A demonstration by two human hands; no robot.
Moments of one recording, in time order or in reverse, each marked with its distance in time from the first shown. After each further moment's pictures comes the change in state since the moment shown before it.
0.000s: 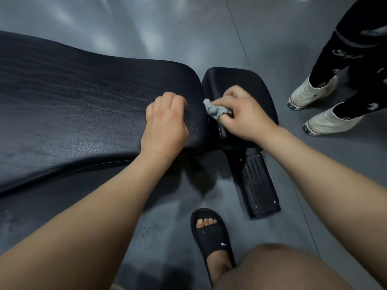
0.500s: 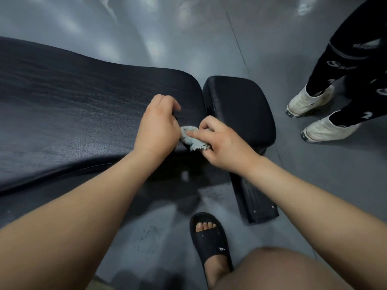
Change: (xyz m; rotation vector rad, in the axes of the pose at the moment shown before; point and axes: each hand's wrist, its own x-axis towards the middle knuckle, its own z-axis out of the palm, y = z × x) left_hand 0.002 -0.006 -0.025 -0.220 0.027 -0.088; right_hand -0.039 -0.043 0.030 0.018 -0.022 -0.287
